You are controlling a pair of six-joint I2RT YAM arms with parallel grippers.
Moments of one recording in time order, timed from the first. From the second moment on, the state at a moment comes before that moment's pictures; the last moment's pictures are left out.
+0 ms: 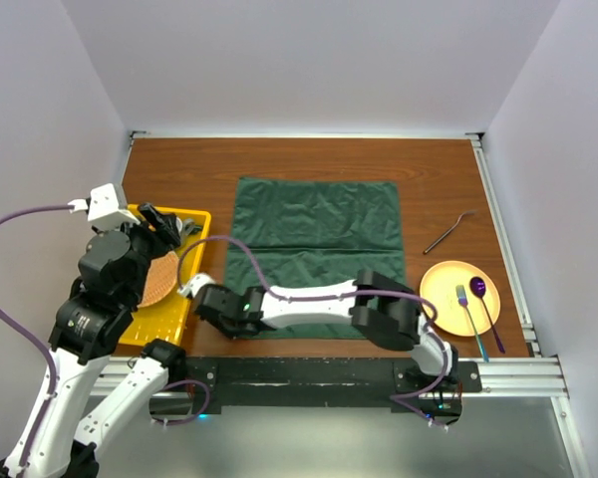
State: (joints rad) left arm -0.38 0.58 1.03 -0.67 -0.48 -0.43; right arm 1.40 2.18 1.65 -0.45 0.29 0.32
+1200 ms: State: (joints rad) left arm -0.38 0.89 0.89 -0.41 -0.32 -0.47; right arm 0.13 2.09 1.59 -0.36 -0.40 0.26
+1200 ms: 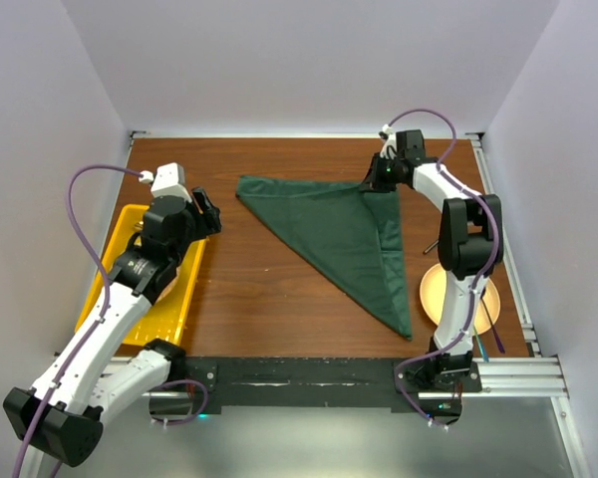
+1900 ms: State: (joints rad) left arm -0.38 0.89 0.89 -0.39 -0.29 -0.47; right arm 0.01 2.08 1.46 -0.22 -0.34 0.40
